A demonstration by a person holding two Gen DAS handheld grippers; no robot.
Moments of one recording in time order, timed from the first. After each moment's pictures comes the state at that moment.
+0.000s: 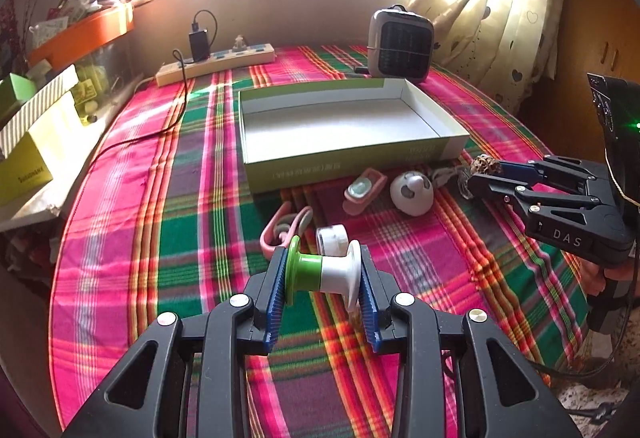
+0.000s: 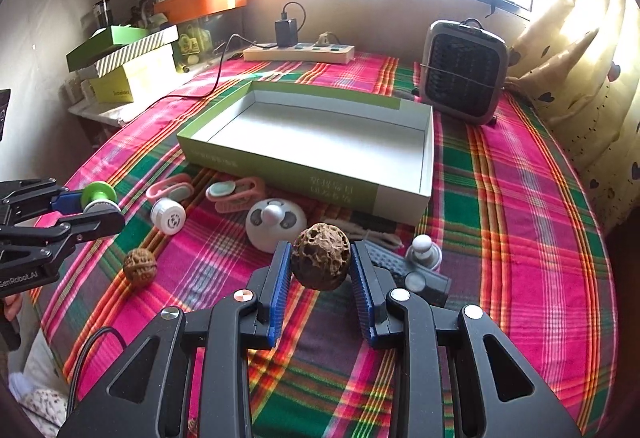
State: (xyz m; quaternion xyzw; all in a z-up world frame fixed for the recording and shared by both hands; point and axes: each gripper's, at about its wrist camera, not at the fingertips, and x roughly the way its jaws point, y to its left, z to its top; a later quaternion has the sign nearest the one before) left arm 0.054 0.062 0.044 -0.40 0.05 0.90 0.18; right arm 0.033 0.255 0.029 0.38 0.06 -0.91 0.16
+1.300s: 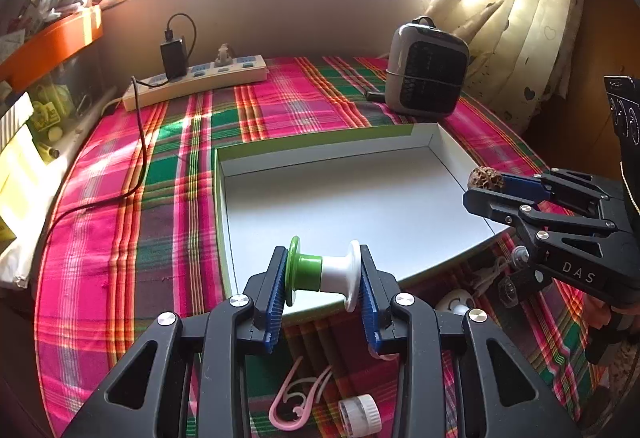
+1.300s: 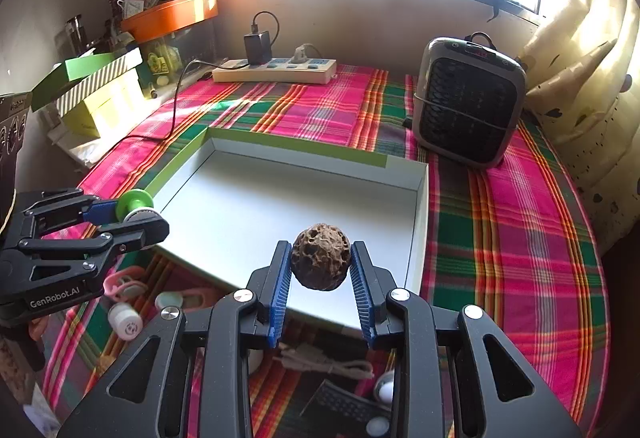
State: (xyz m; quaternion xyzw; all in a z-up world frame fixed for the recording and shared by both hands) left arm -0.060 0.086 0.048 -0.41 0.04 0.89 0.19; right arm -0.058 0.251 0.046 0.39 0.05 -0.91 0.14
